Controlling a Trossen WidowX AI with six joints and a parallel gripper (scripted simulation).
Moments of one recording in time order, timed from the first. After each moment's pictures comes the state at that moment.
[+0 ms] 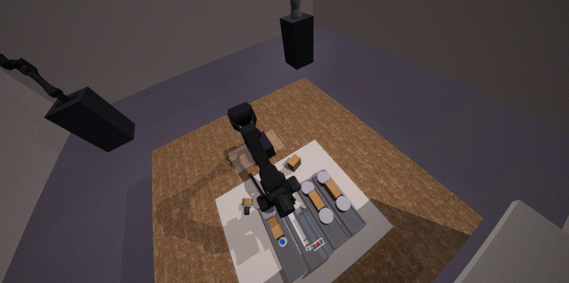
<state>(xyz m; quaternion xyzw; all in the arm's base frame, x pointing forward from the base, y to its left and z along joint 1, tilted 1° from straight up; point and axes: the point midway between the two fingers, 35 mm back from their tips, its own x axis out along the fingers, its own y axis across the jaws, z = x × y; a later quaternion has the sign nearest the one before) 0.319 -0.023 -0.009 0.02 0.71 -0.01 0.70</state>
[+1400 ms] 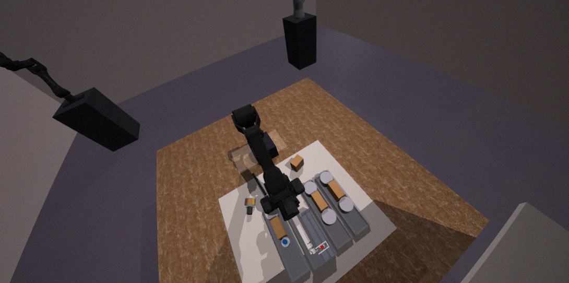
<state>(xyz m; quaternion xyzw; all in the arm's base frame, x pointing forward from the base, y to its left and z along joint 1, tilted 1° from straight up) 0.330 -0.024 -0.006 0.02 0.71 -0.01 0.70</state>
